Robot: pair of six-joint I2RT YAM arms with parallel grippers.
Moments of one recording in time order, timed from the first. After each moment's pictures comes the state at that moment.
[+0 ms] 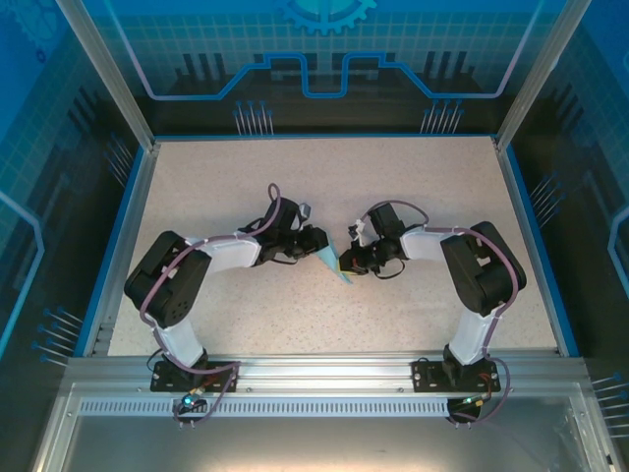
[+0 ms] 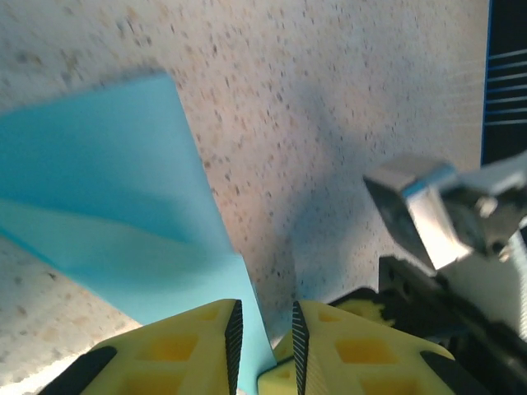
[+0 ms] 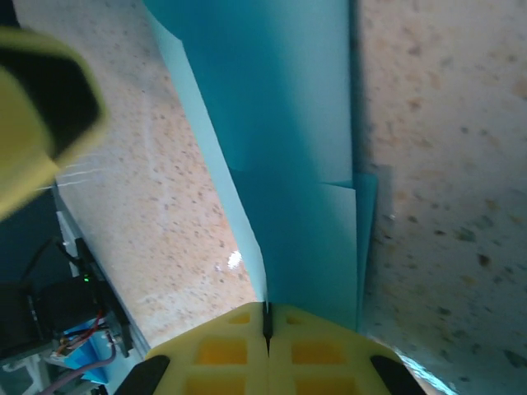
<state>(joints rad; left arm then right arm) -0.53 1.76 0.89 0.11 0.42 -0.87 0.43 1.81 0.89 -0.20 -0.76 0.53</state>
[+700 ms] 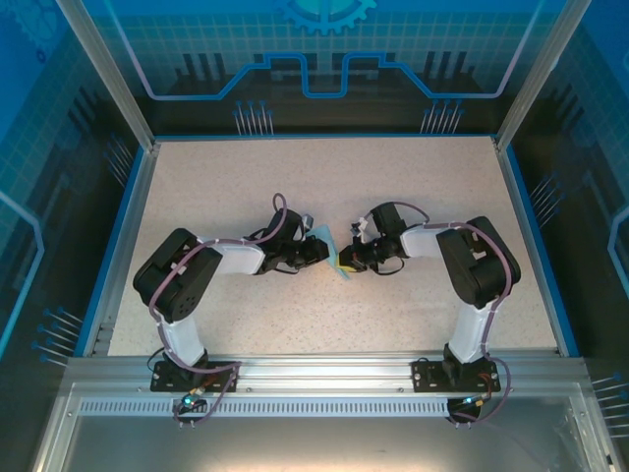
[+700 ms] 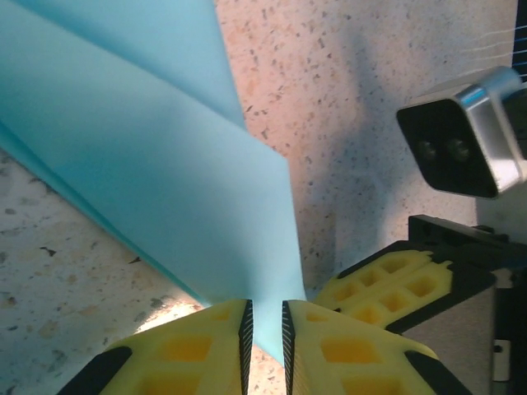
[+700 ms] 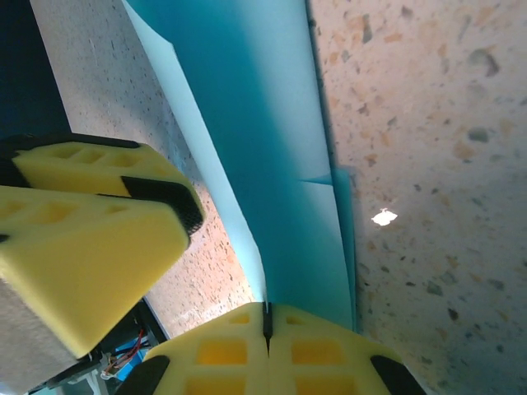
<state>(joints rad) -0.55 1.82 0.84 0.20 0.42 -0.88 0.40 1.87 0.90 -0.12 -0.82 0.66</state>
